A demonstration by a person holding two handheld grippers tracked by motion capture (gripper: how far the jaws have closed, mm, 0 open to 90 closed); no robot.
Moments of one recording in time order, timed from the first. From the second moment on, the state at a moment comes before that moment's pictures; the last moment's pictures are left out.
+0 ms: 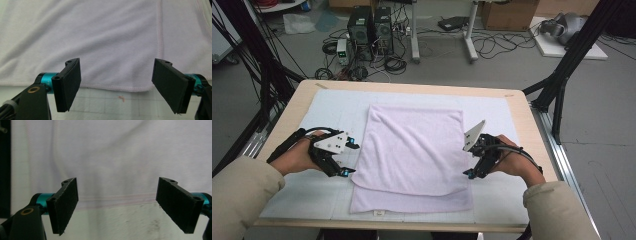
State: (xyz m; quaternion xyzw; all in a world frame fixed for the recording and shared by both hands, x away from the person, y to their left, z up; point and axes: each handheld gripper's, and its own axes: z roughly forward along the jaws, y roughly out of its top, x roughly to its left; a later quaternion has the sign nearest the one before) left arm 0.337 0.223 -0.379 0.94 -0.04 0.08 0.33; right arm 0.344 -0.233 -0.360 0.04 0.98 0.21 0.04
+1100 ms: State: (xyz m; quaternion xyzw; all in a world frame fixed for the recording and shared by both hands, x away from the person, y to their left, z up) left arm 0.316 0.198 -0.411 0.97 -0.04 0.04 0.22; right arm 0.320 -0.201 -0.395 -0.06 0.99 0.11 -0.05
